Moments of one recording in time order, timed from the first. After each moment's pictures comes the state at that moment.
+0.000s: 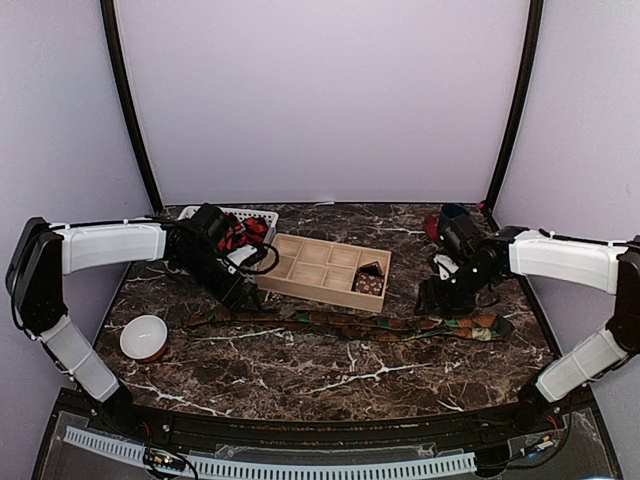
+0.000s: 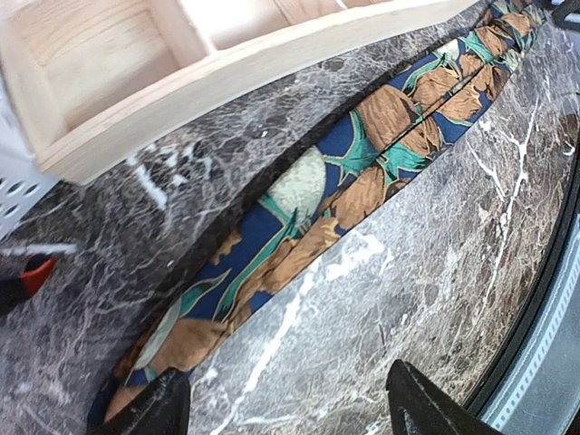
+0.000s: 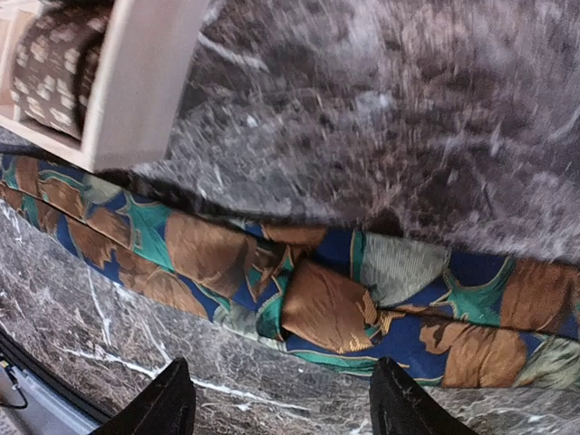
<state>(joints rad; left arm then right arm) -0.53 1.59 1.09 -0.69 0.38 0.11 0.55 1.42 0.97 -0.76 -0.13 0.45</state>
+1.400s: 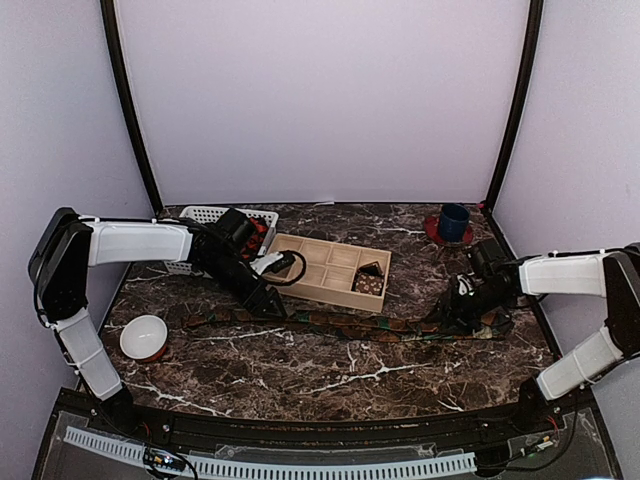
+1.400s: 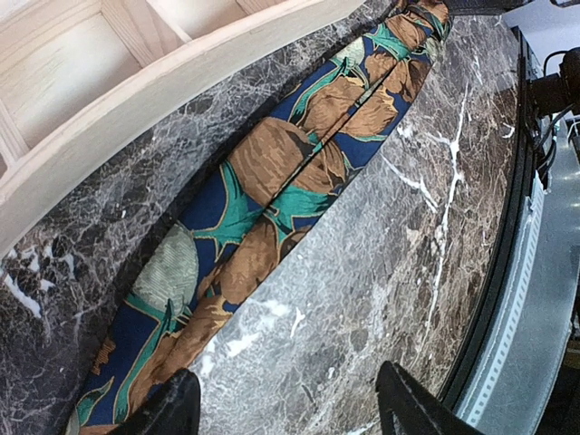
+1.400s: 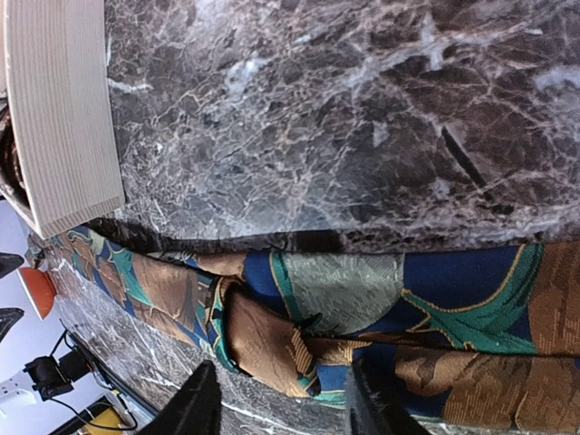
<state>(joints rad) -0.61 1.74 1.17 -0.62 0.56 0.12 0.31 1.41 0.65 -0.44 -0.47 0.68</state>
